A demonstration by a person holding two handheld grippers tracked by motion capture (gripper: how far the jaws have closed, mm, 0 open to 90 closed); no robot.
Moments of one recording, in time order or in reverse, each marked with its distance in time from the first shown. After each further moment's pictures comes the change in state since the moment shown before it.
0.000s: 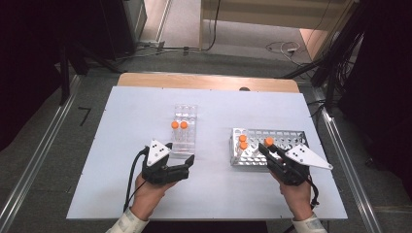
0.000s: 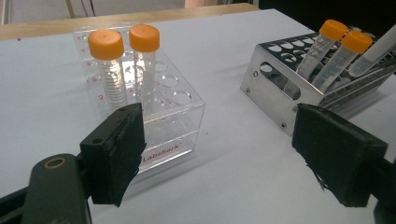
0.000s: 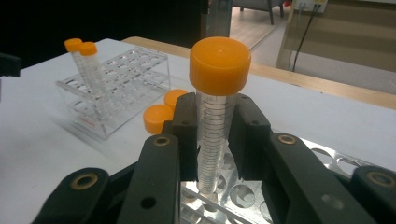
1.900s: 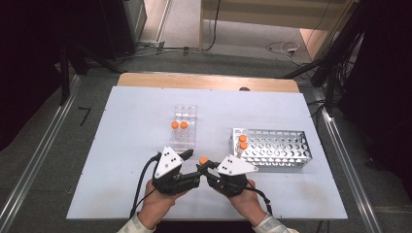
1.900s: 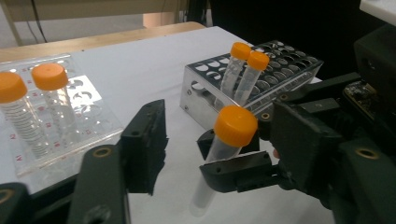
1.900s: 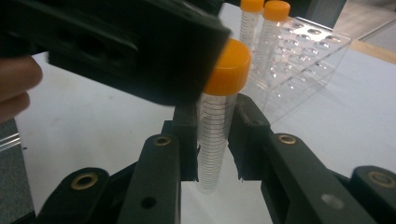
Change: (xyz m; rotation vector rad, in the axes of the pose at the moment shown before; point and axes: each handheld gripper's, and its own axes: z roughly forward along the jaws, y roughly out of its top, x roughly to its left) left arm -0.038 0.007 -0.010 -0.057 -0.174 0.065; right arm 0.120 -0.009 0.071 0.117 0.337 -0.147
